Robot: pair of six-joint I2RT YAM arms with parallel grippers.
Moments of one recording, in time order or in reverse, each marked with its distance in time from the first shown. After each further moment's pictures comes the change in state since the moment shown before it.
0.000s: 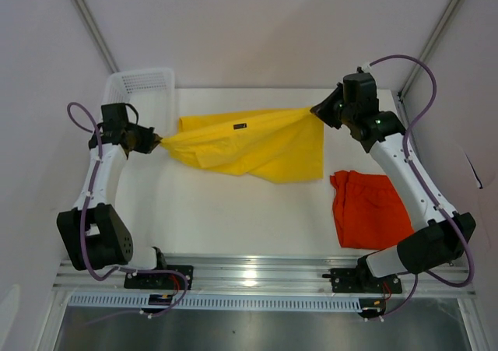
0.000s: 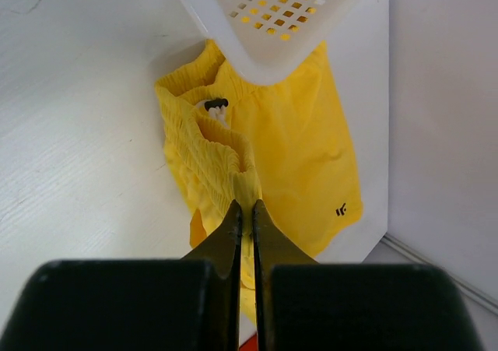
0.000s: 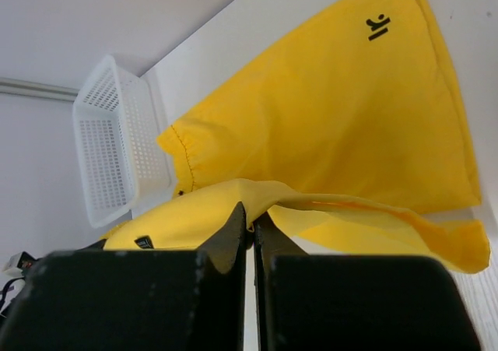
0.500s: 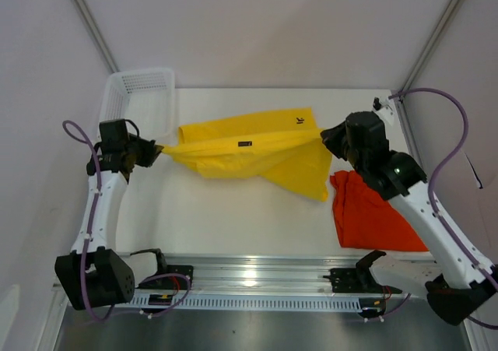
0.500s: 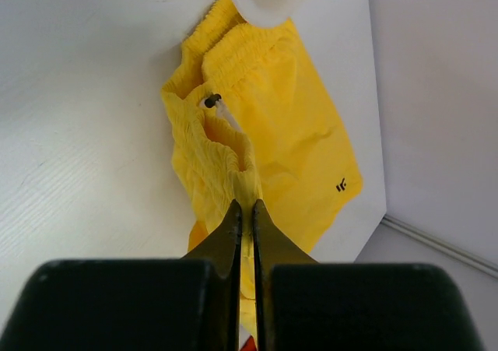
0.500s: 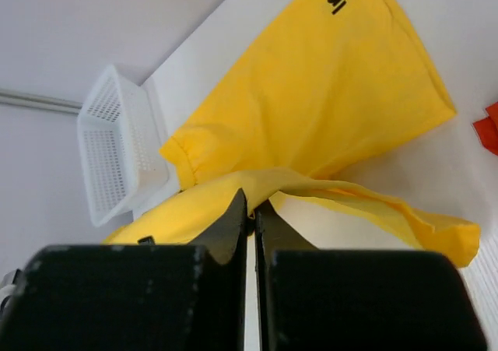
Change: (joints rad) left arm -0.030 -0.285 -0.180 0.001 -0.005 0.008; right arm 0.278 -0.386 -0.214 -0.109 0.413 0.165
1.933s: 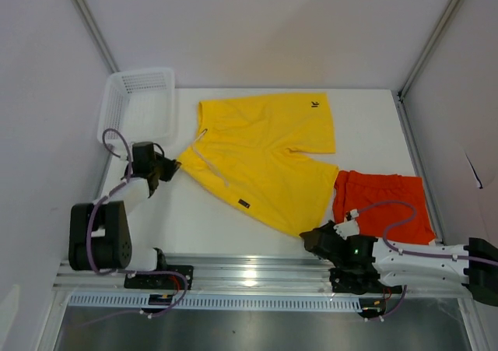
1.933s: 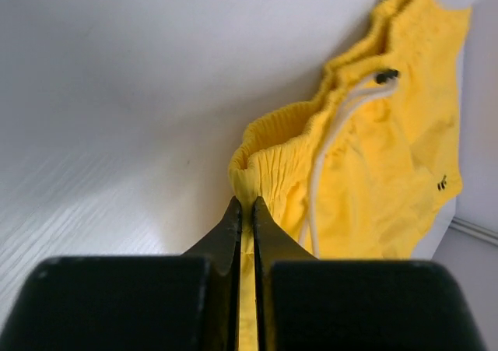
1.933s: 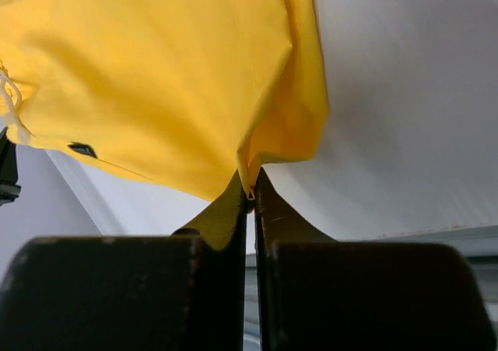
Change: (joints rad) left arm -0.101 0.354 -0.377 0.727 -0.039 0.032; right arm 0.652 -0.206 -1.057 0.252 0.159 1.001
